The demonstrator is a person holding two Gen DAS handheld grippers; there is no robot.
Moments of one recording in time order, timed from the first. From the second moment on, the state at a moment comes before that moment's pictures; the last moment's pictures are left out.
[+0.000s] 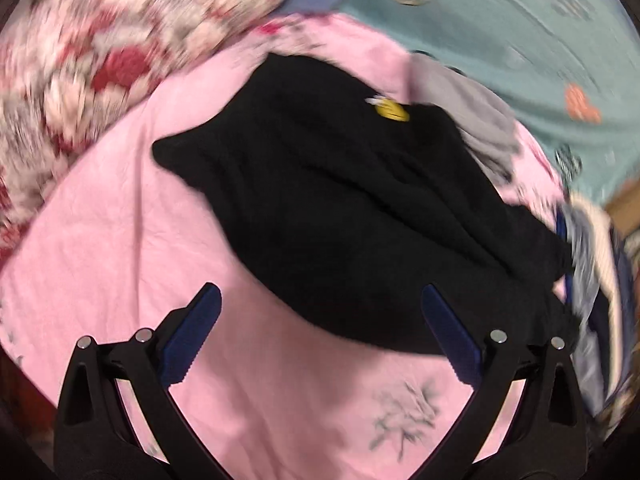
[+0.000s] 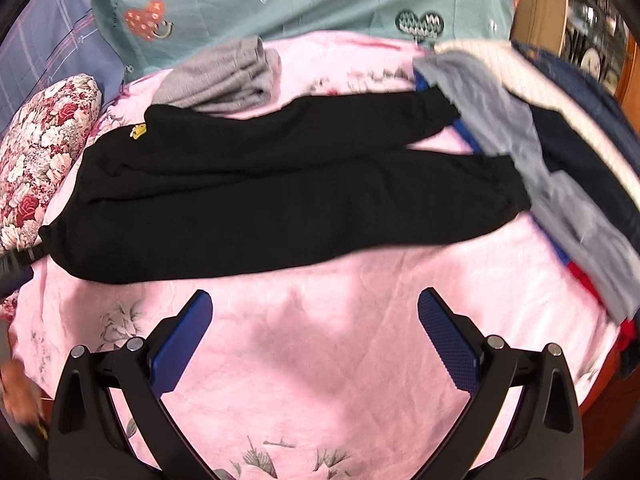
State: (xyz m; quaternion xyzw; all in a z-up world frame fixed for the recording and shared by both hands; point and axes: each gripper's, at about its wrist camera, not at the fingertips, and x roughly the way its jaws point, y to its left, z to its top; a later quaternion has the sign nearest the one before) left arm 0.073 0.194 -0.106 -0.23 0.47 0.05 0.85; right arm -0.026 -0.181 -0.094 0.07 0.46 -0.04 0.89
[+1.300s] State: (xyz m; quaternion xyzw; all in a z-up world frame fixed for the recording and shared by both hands) left arm 0.044 0.335 -0.161 -0.36 0.44 0.20 0.80; right arm 0.082 -0.391 -0.159 0.22 0.56 -0.11 0.79
